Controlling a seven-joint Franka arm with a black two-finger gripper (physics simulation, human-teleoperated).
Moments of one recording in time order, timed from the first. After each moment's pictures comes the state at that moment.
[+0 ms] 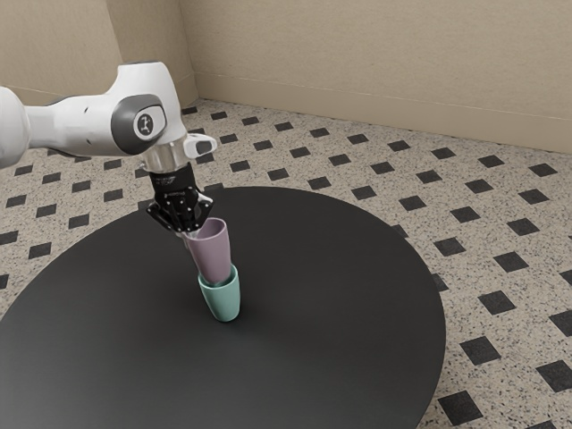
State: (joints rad) arm 0.02 0.13 0.04 -1.89 -0.14 1.90 -0.26
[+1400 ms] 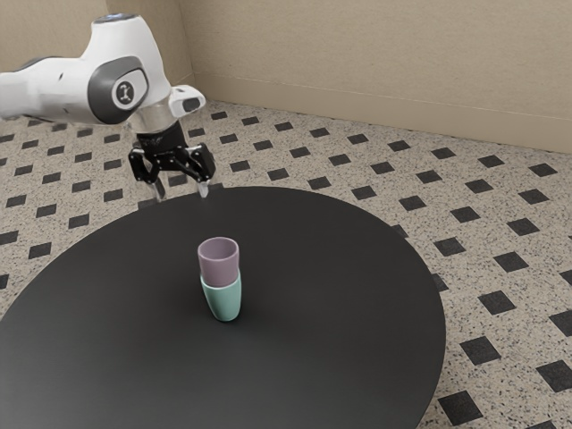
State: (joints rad) arm 0.01 0.04 0.04 -1.84 -0.05 1.95 -0.22
